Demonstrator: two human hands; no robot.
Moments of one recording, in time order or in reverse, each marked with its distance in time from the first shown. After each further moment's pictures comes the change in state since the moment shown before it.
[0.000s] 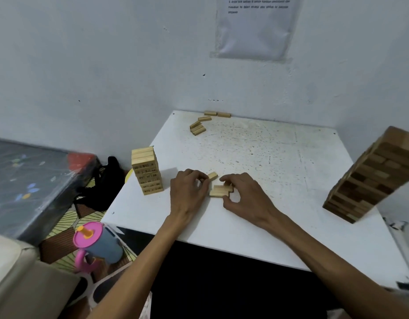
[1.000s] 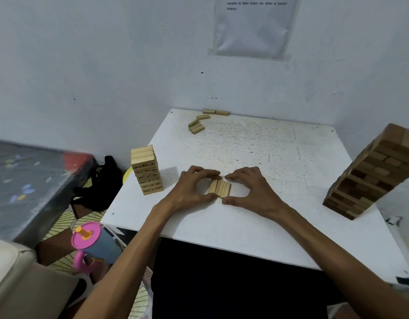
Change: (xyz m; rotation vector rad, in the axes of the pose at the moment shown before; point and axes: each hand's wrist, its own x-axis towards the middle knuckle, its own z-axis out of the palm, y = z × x) left_hand 0.013 -0.002 -0.029 -0.075 -0.520 0.133; right_hand 0.005 0.026 -0.008 0.055 -0.010 0.028
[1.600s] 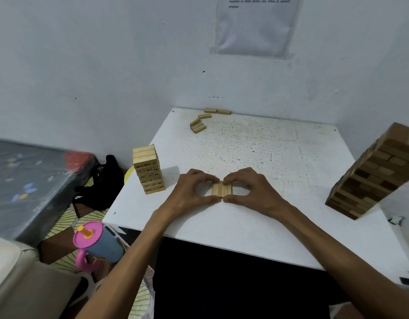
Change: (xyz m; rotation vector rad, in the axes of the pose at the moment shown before) left_hand -0.002 -0.013 0.004 -0.023 0.091 0.076; right_hand 0.005 -0.005 -0.002 0.103 -0.033 -0.087
